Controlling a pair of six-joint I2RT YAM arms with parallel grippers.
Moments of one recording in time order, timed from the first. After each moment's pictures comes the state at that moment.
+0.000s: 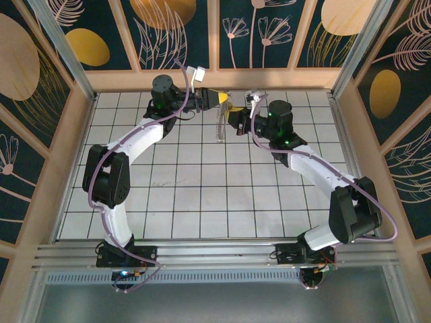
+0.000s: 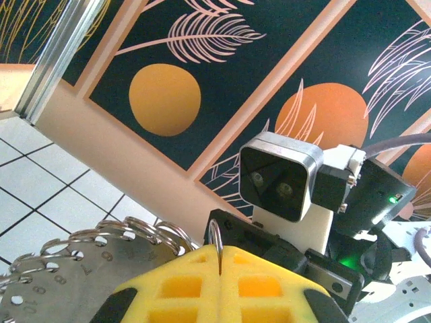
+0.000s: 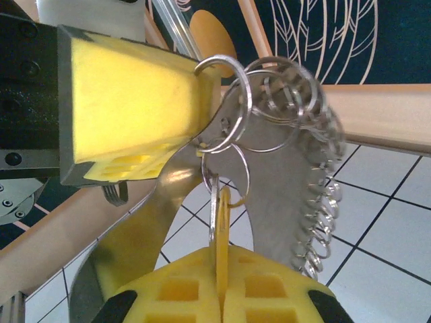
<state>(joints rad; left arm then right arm) -0.40 1.91 1.50 0.58 1.08 -0.83 0.45 1.47 1.03 0.31 -0.55 0.35</state>
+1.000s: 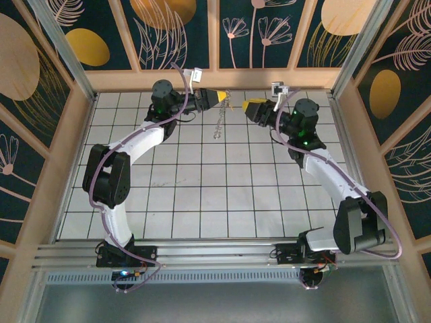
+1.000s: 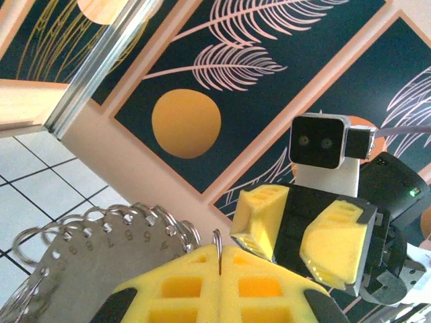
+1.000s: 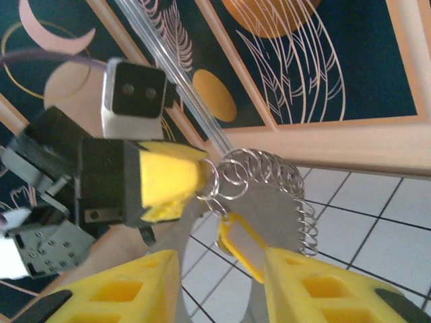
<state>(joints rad) -0.40 1.91 1.43 0.69 0.96 -0.91 0.28 1.39 1.00 0.46 -0.69 0.62</state>
